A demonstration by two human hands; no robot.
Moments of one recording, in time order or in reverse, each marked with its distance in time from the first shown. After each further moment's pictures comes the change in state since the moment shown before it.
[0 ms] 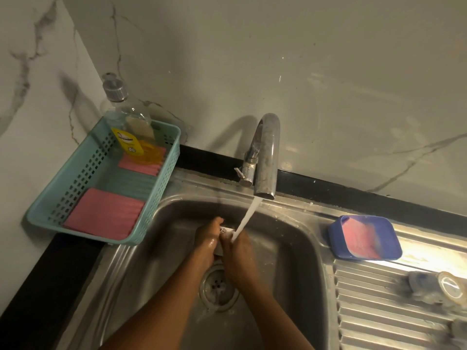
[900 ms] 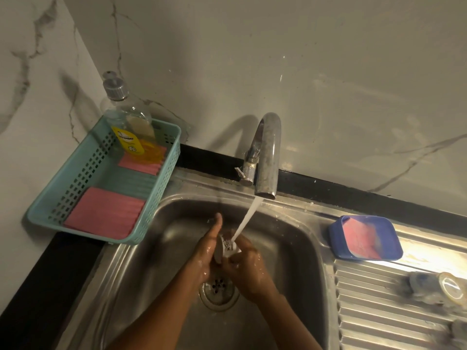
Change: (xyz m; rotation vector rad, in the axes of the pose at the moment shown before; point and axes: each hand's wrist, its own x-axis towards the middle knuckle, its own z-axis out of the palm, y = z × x) left_hand -0.015 -0.022 -0.016 -0.144 -0.298 -0.018; right_hand -0.009 0.024 -0.029 -0.070 -0.183 -0.316
